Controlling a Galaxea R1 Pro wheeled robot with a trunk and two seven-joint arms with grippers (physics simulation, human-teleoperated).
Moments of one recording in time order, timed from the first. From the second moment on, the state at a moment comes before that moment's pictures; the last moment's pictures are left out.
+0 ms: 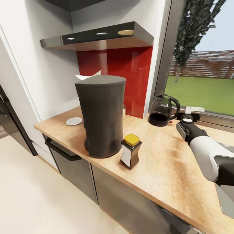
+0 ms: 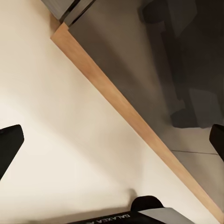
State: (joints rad) left arm -0.31 0.25 -0.08 -0.03 0.58 -0.15 -0.88; right arm -1.32 -0.19 -0.07 -0.31 0.09 0.02 -0.39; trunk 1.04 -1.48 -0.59
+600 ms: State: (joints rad) left arm -0.31 0.25 -0.08 -0.03 0.58 -0.15 -0.88; right arm -1.32 -0.19 -0.07 -0.31 0.09 0.02 -0.39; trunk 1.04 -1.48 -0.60
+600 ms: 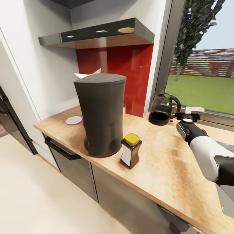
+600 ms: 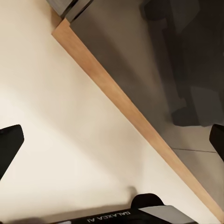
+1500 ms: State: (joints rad) left arm -0.31 0.25 -0.08 -0.03 0.58 -0.15 -0.88; right arm -1.32 -0.19 -0.07 -0.31 0.09 0.02 -0.39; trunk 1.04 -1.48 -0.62
